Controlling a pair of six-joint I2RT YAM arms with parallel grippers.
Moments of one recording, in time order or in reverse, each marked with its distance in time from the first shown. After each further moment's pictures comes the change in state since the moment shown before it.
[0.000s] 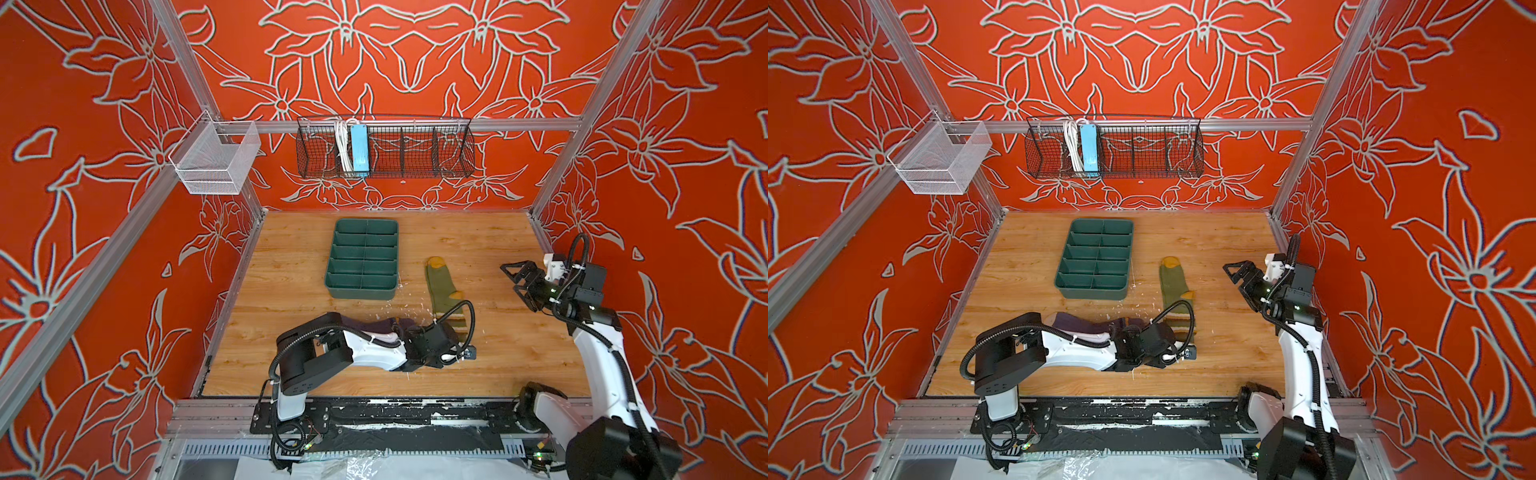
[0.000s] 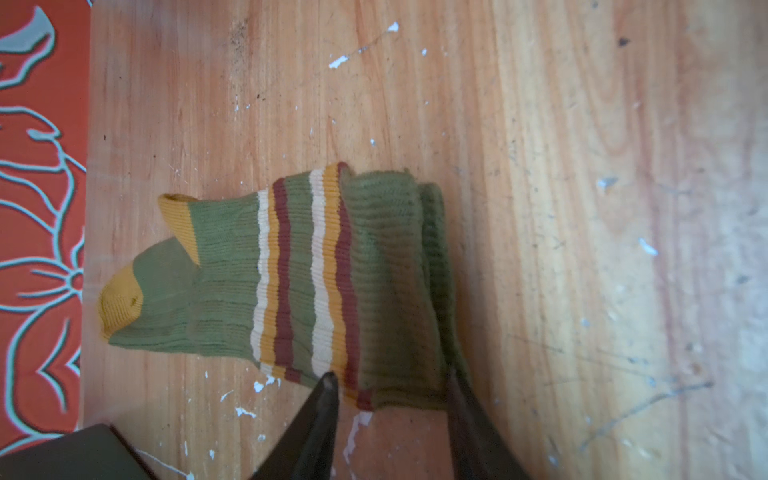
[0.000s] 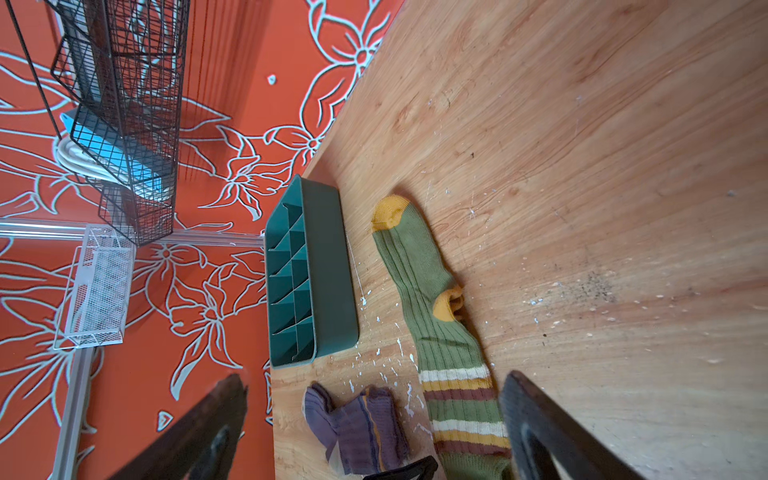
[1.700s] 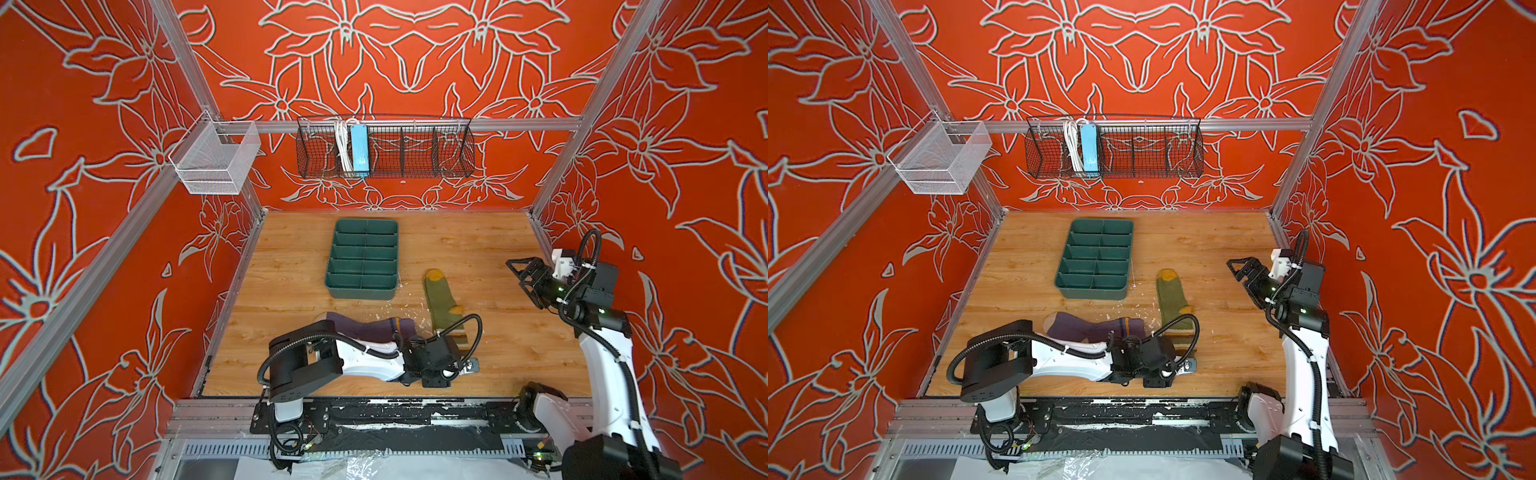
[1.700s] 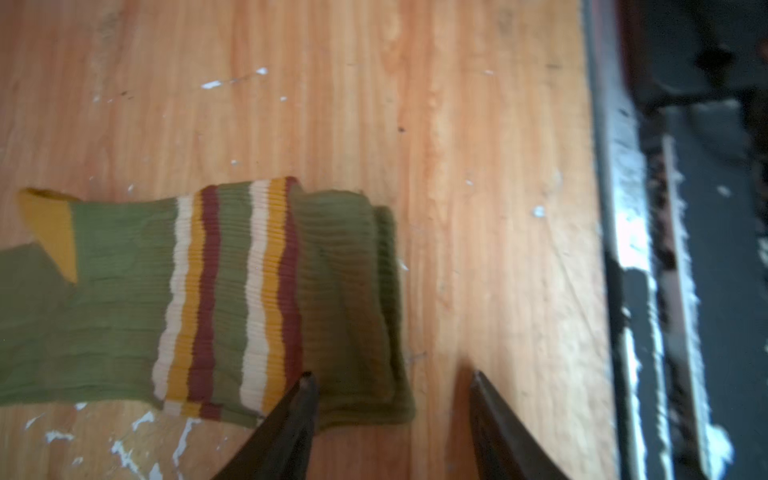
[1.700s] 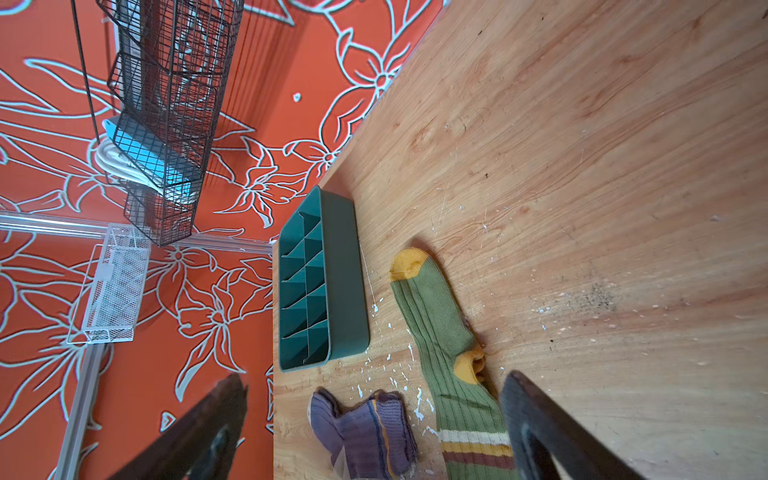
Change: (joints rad) left arm -0.080 -0.051 -0.029 -0.090 0.168 -0.287; right arm -0.018 -0.059 0.067 -0.069 0.000 -0.014
